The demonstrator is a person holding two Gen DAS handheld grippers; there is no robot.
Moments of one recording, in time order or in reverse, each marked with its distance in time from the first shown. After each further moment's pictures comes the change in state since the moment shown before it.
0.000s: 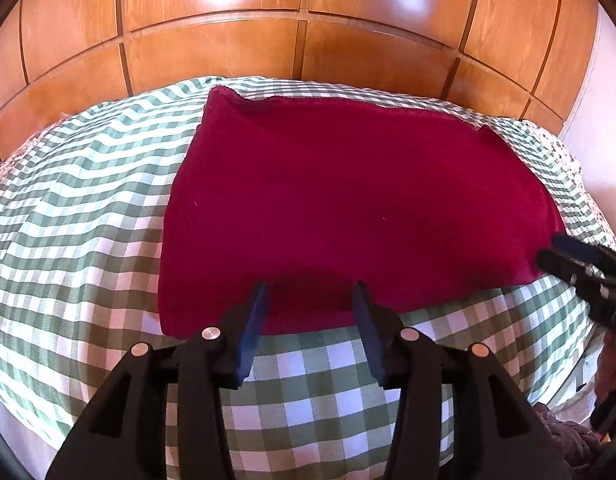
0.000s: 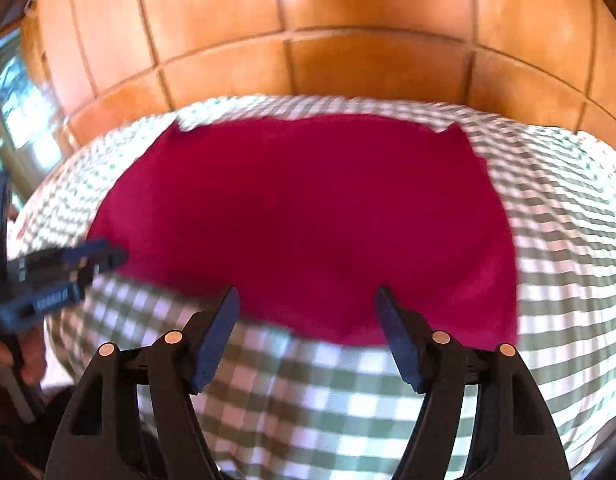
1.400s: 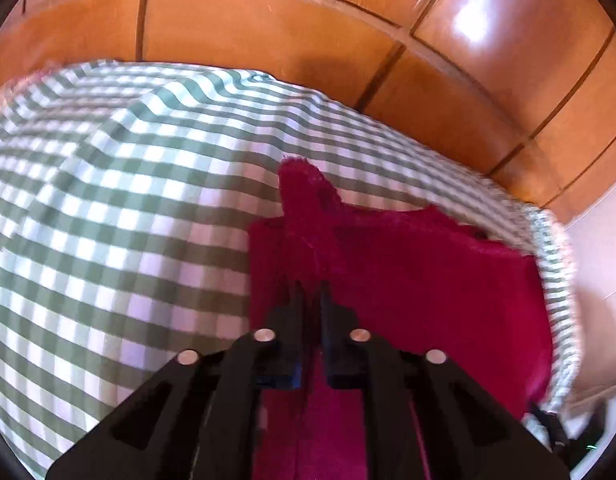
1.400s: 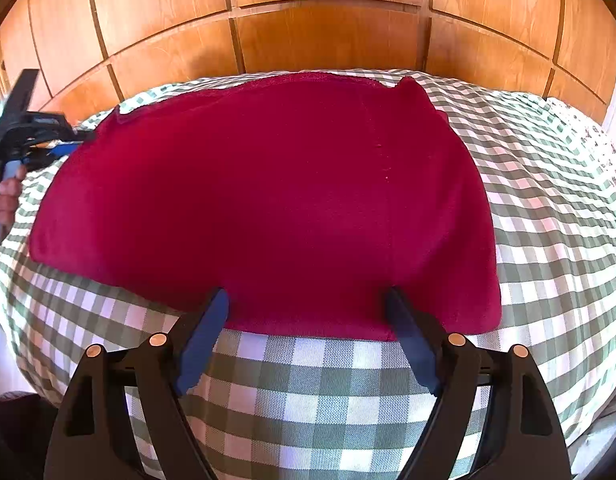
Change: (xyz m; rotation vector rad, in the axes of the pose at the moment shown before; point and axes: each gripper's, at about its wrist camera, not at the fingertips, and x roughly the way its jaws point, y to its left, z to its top) left arm 0.085 0.101 0.127 -0.242 0.061 -0.067; right arm 0.030 -0.014 -0.021 0.049 0.056 -0.095
